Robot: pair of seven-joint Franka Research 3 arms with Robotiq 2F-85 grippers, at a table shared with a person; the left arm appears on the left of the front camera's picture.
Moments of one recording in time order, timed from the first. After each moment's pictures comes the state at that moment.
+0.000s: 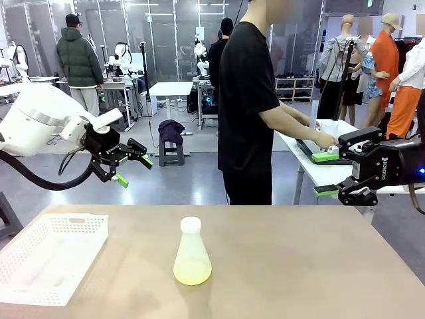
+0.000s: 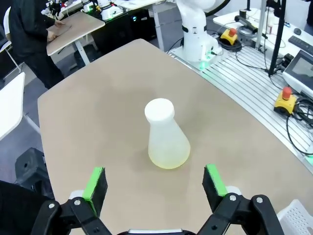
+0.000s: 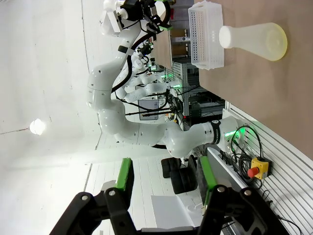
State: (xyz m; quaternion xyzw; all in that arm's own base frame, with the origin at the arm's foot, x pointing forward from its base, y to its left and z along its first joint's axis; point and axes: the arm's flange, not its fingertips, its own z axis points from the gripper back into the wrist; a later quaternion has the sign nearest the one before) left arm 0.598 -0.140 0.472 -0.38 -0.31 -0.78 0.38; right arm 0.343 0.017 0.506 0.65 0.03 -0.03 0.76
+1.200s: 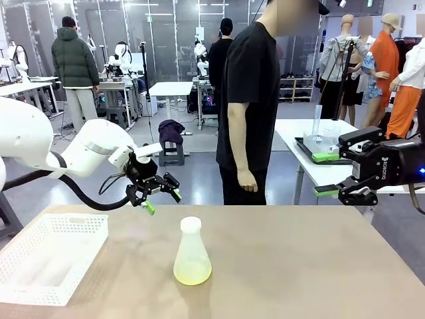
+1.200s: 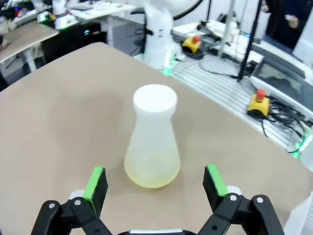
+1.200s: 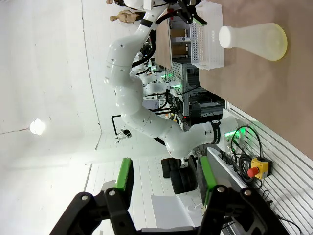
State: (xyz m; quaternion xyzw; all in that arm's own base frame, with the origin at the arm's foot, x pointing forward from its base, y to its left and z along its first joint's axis) left arm 0.639 -0.232 0.361 -0.50 -0.19 -0.78 0.32; right arm 0.343 0.017 0.506 0.65 0.03 -0.03 0.76
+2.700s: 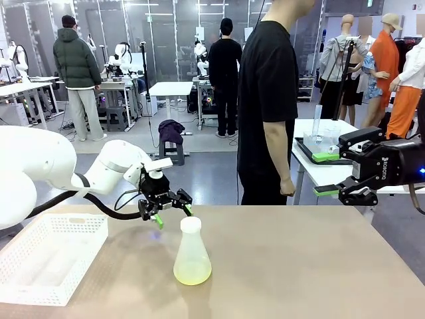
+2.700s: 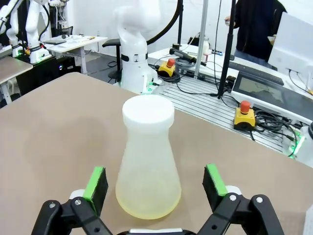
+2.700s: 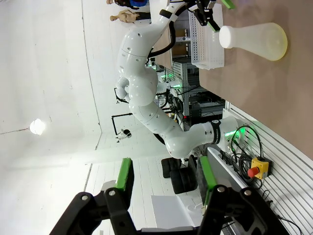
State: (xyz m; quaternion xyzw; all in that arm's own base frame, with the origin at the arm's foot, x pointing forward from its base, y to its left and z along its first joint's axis) left arm 0.635 -0.273 0.305 -0.58 -0.18 -0.76 0.25; right arm 0.343 0.017 0.506 0.65 0.03 -0.03 0.76
